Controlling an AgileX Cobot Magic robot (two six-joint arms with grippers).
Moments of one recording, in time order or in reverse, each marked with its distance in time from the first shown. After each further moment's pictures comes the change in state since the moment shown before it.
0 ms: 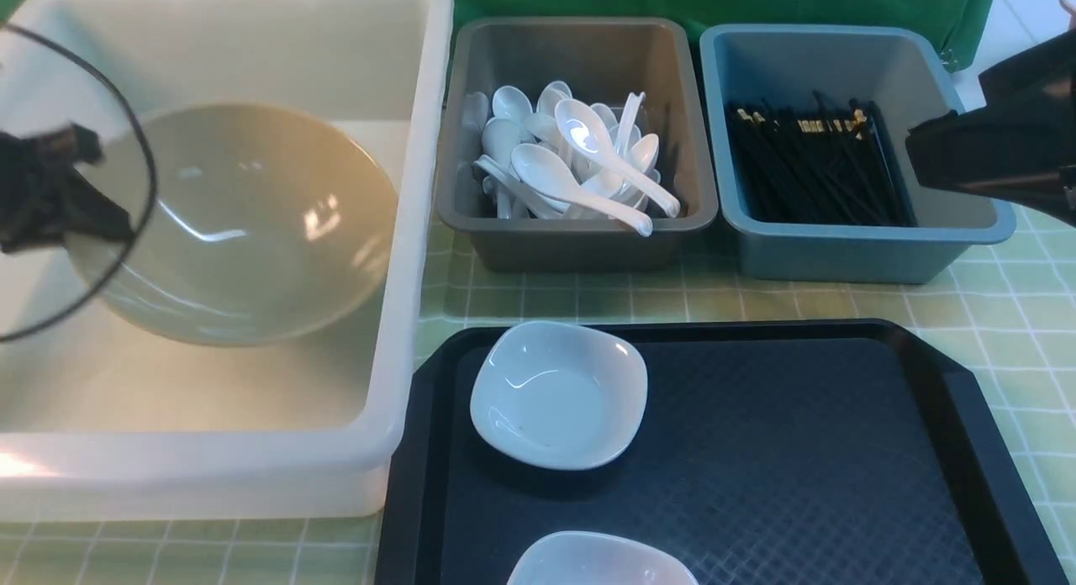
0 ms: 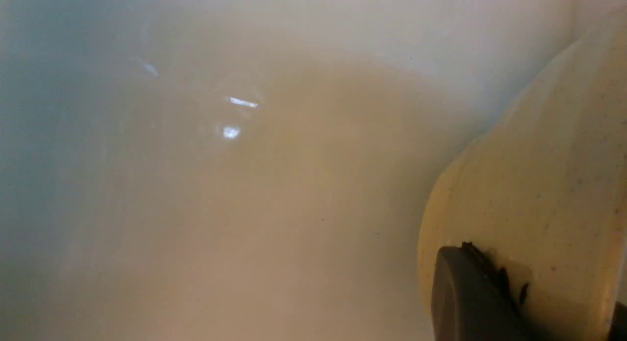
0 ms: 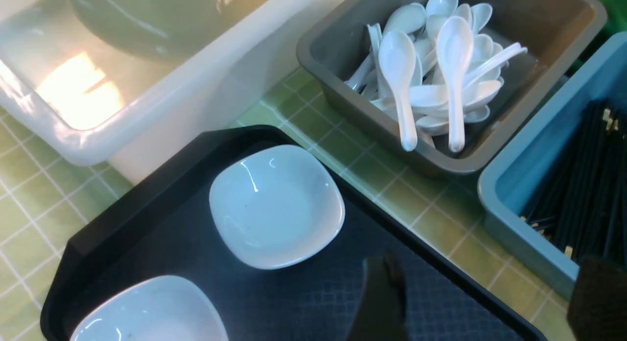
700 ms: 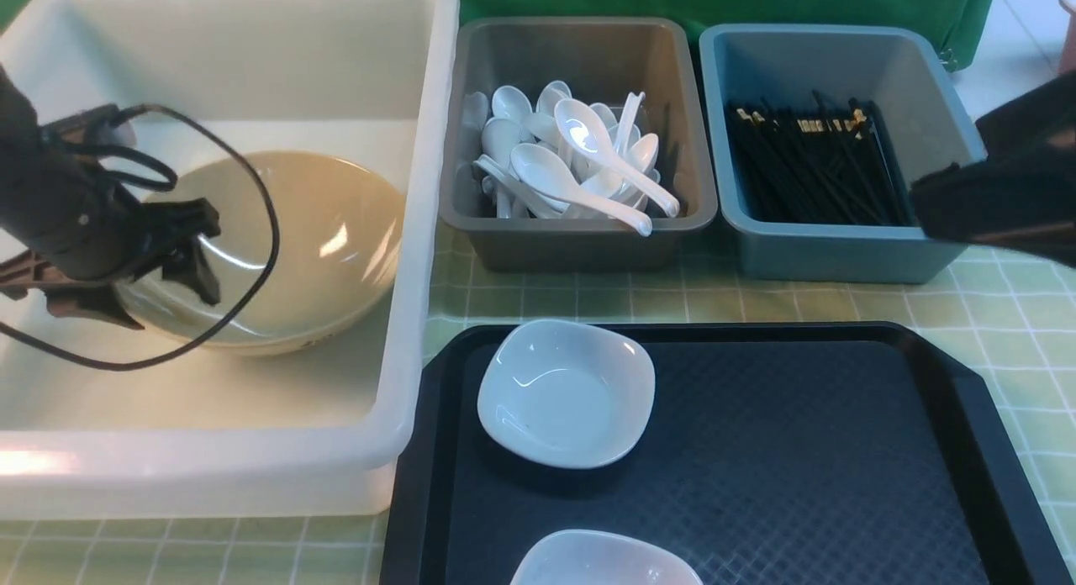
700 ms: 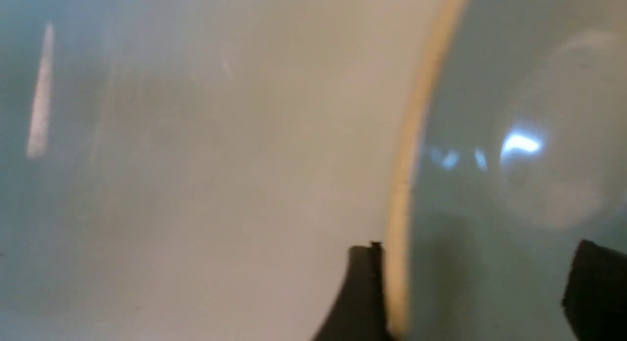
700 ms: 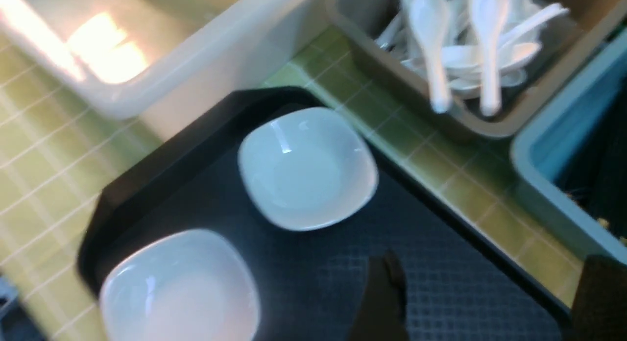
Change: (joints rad) right arm 0.000 0.000 0.000 0.071 0.104 -0.087; left arm -0.252 0.005 0.010 0.440 0.001 -0.462
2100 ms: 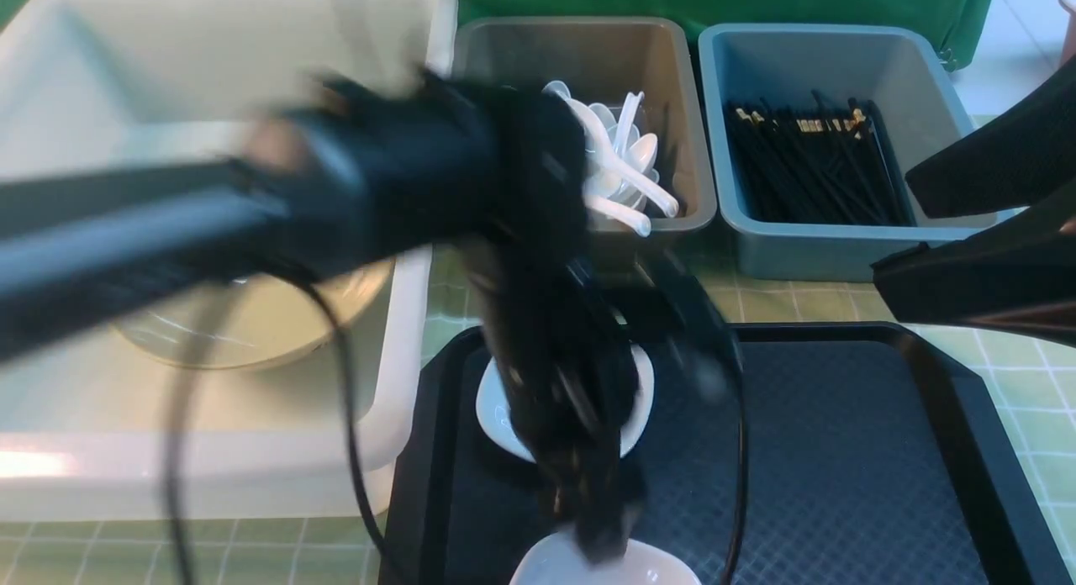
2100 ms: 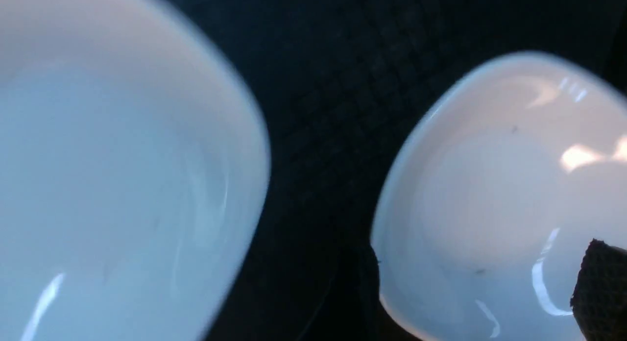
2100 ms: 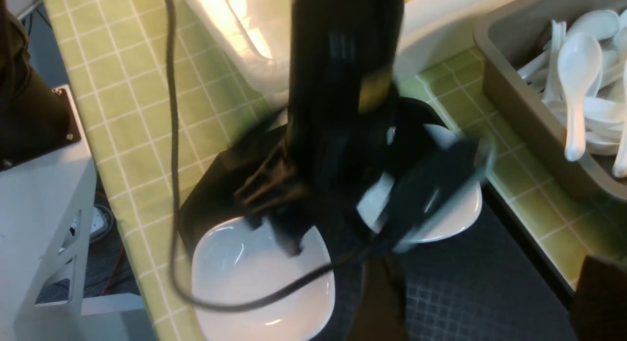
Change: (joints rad) right arm 0.000 -0.001 0.000 0.176 0.084 -0.231; left arm -0.924 0.081 -0.115 -0.045 0.294 0.762
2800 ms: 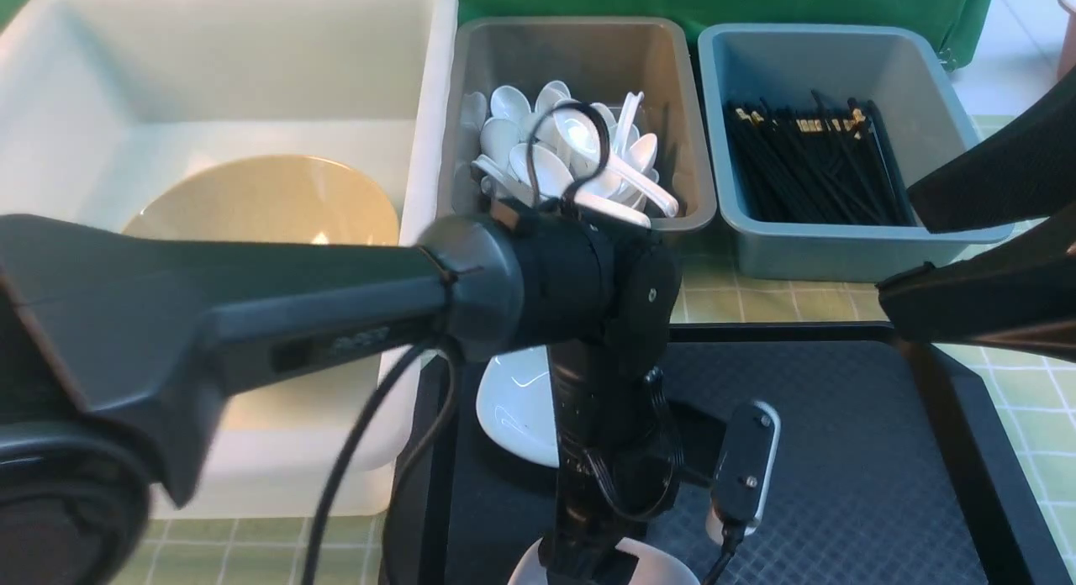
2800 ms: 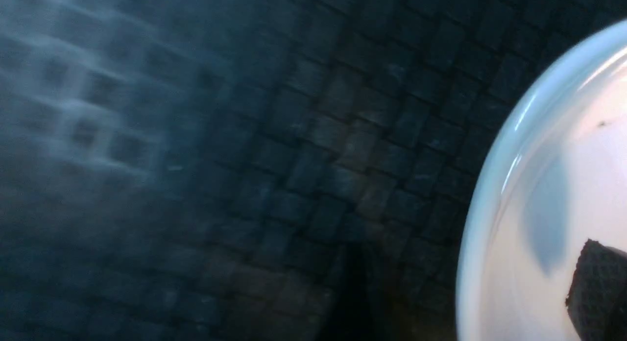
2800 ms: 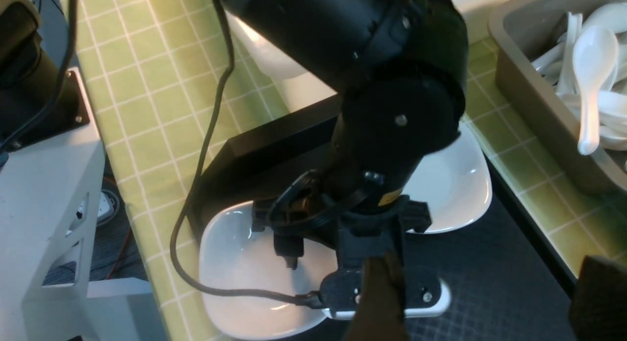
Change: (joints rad) right arm 0.000 0.000 0.000 0.000 0.027 -0.018; left arm -0.056 0.178 -0.008 0.002 -0.085 0.483
